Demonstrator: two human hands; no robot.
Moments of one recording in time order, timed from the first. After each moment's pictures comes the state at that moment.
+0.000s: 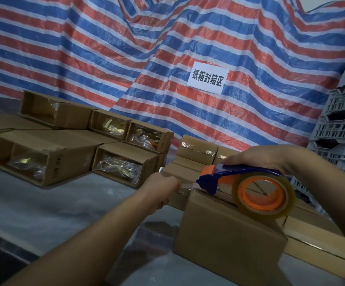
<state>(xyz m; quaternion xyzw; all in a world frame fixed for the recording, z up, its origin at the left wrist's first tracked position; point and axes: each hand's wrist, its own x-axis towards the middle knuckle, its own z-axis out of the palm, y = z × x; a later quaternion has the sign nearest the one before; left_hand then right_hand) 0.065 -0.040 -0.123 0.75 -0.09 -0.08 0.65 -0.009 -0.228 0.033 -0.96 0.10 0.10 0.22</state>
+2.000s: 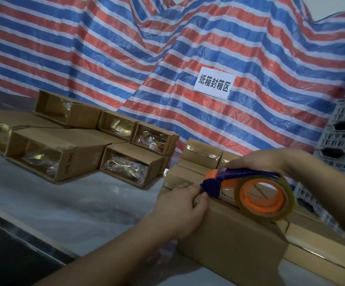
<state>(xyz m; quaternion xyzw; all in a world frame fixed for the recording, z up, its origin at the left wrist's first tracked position) 0.025 -0.057 -0.152 0.83 -0.32 0.23 0.39 0.003 -0.228 0.039 -0.98 0.09 0.12 0.13</state>
